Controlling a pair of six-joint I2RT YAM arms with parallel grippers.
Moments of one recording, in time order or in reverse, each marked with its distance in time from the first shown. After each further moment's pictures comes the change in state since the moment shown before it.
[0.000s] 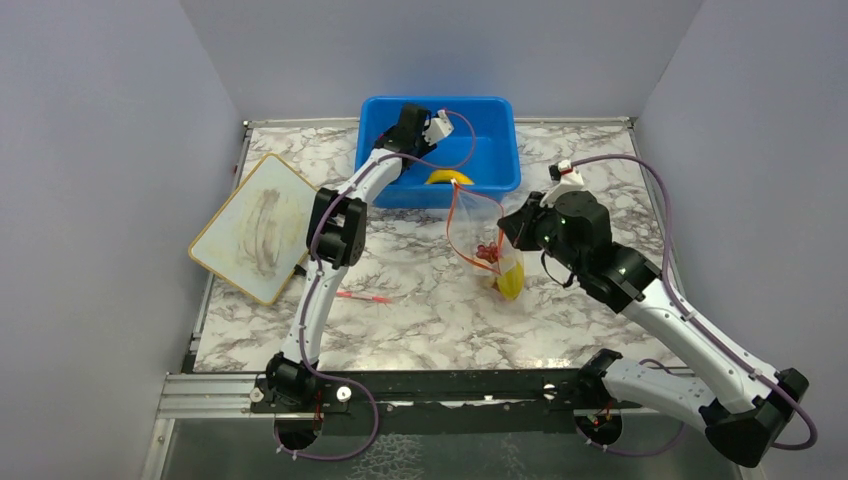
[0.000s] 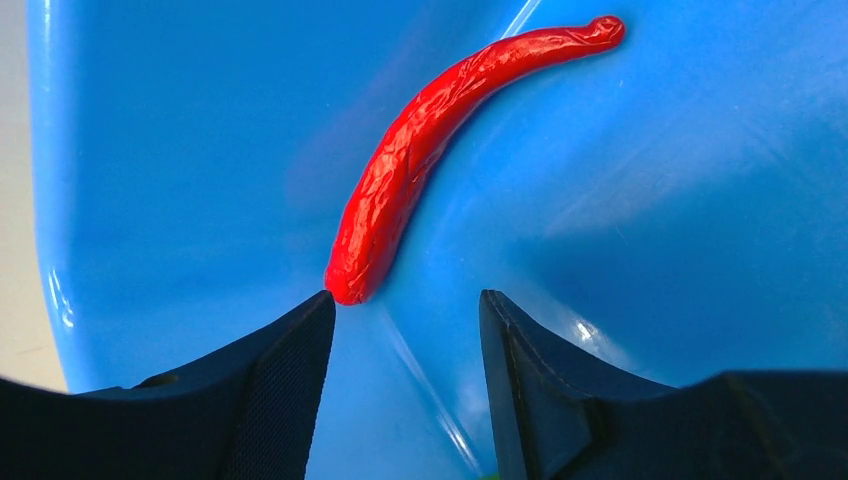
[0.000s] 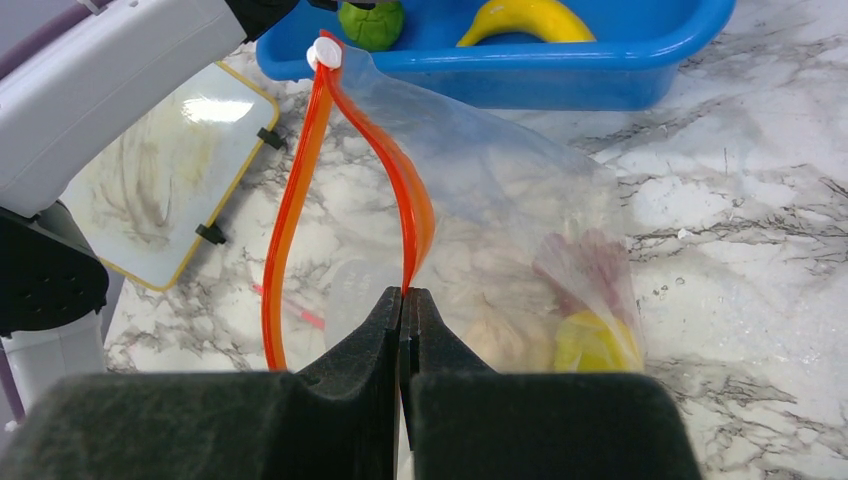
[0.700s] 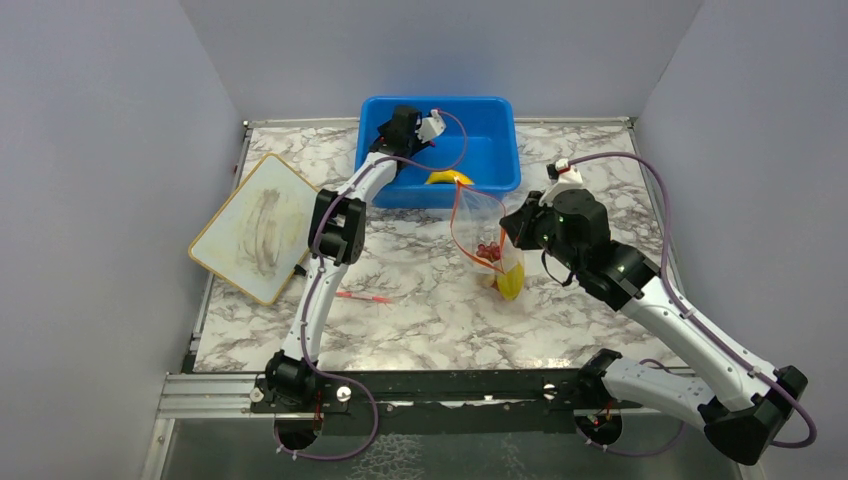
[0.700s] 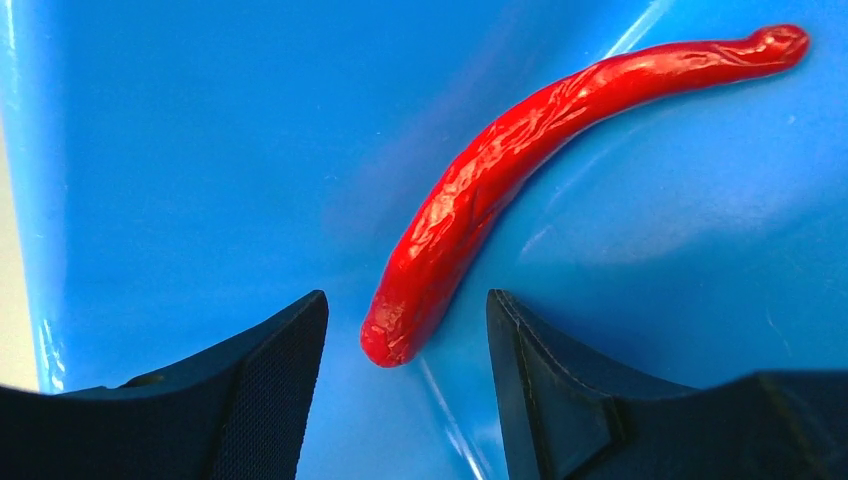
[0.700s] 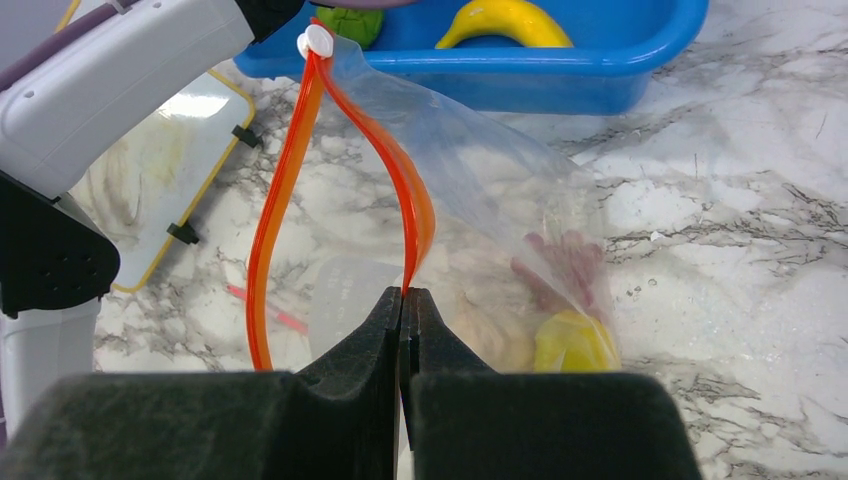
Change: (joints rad) left arm 0.043 0.126 0.095 0.132 -0.008 0.076; right arm 0.000 0.022 0.021 -0.024 0.022 -0.039
